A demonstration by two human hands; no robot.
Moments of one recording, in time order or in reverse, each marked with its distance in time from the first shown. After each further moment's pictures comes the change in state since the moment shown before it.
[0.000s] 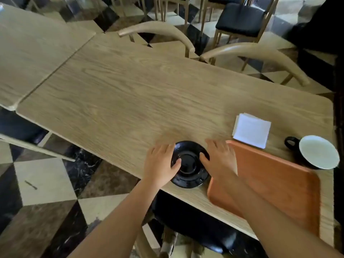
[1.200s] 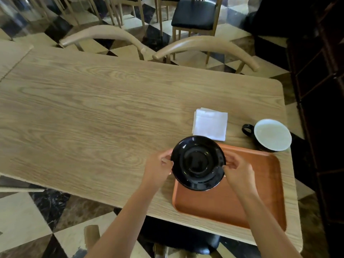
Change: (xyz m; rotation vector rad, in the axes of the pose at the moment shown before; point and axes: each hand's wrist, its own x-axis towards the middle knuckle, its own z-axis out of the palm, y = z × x) left_hand 0.046 0.102 0.023 -0.908 -0.257 -0.322; right_hand -0.050 0.127 -0.018 0.837 0.233 0.535
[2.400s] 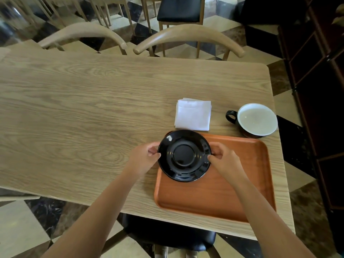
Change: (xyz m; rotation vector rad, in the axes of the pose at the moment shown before) left_hand 0.025 -0.005 0.018 0.407 -0.067 0.061; right_hand 0.022 0.029 -0.017 -0.054 -0.217 -0.024
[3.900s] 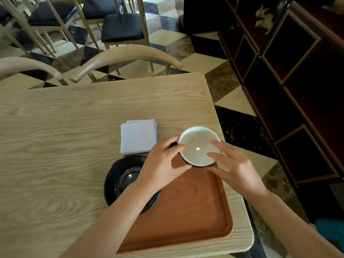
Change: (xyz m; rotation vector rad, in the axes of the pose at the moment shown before) left_hand 0.037 0.134 0.107 0.185 0.075 0.903; right_hand -0.002 0.091 -0.118 -0.455 0.419 -0.656
